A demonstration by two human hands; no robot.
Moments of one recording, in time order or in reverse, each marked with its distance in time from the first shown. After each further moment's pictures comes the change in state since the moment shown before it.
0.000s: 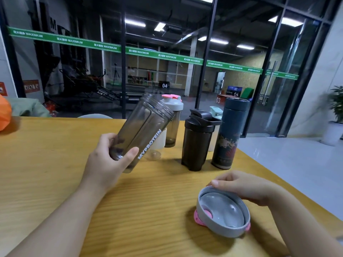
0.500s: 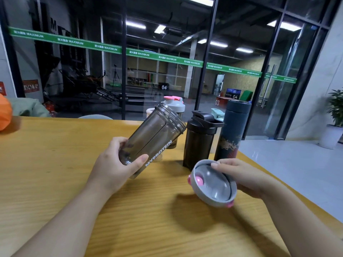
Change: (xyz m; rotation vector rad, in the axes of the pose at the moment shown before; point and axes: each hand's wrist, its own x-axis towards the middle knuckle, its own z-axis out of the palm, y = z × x) left_hand 0.000 -0.005 0.001 0.082 -0.104 0.050; right_hand 0.007 -0.018 -0.002 0.234 0.140 -0.082
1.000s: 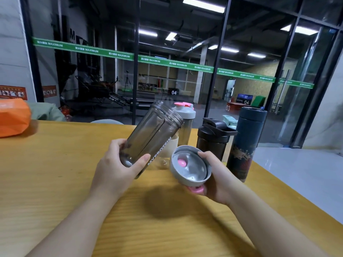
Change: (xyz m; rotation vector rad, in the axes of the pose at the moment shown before) left_hand 0.005 -0.001 -0.003 -0.037 0.183 -0.023; right_hand 0.043 -0.037 0.064 0.766 -0.020 0.130
